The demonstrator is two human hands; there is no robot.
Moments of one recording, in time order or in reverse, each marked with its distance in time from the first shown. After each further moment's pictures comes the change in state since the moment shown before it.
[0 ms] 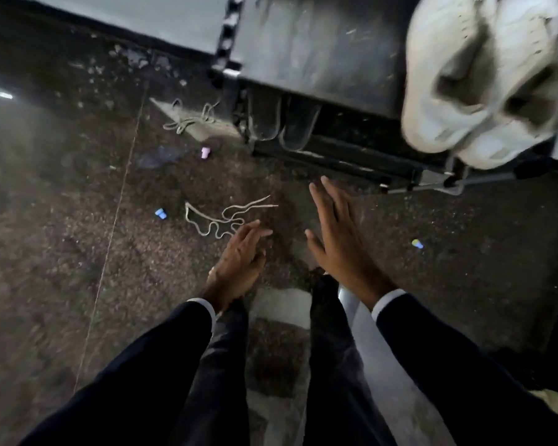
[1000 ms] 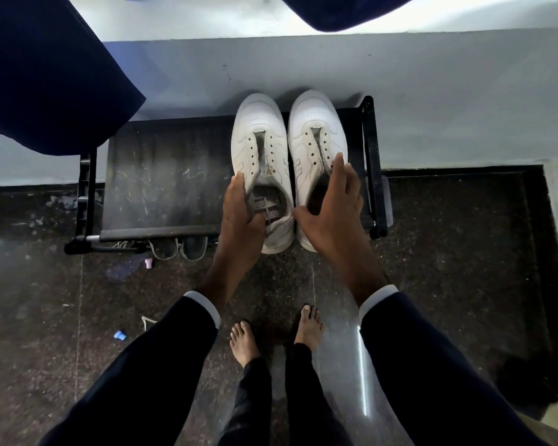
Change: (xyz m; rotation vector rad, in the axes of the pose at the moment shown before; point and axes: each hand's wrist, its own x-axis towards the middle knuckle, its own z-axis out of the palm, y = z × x) left_hand 0.204 0.316 0.012 -0.254 0.156 -0.015; right_hand 0.074 0.132 -0.226 0.405 0.329 0.623
